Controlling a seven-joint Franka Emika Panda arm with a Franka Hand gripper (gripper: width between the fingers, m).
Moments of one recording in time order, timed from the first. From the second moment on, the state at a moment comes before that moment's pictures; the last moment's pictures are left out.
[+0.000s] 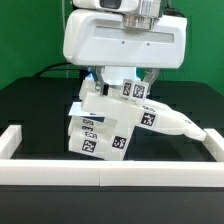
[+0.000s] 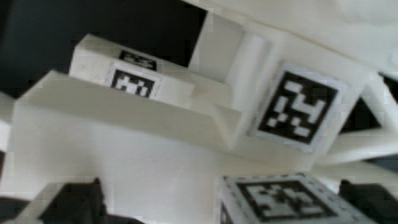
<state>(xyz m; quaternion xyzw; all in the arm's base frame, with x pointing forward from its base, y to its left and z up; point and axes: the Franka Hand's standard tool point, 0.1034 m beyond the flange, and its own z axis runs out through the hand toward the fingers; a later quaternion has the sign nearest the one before) 0.578 -0.020 0.112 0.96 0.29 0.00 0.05</state>
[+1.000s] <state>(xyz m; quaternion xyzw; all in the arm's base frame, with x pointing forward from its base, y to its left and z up) 0.576 -0.040 0.111 0.96 0.29 0.00 0.05</state>
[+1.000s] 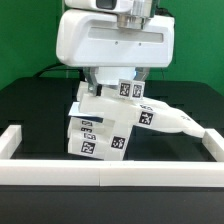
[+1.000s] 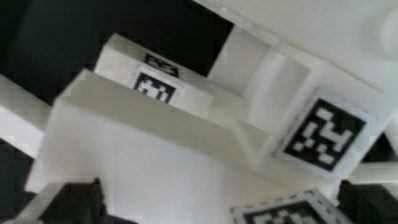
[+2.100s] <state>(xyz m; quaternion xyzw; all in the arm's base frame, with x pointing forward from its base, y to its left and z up) 0.570 -0.069 0.108 0.96 0.26 -0.01 0.05</state>
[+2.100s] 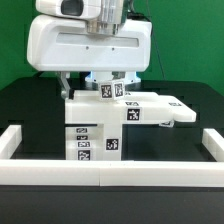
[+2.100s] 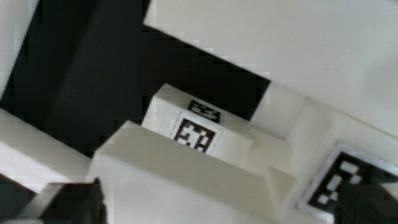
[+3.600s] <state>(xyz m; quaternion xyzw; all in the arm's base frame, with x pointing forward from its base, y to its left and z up) 0.550 -0.046 0.145 0.99 0.14 -0.05 -0.05</state>
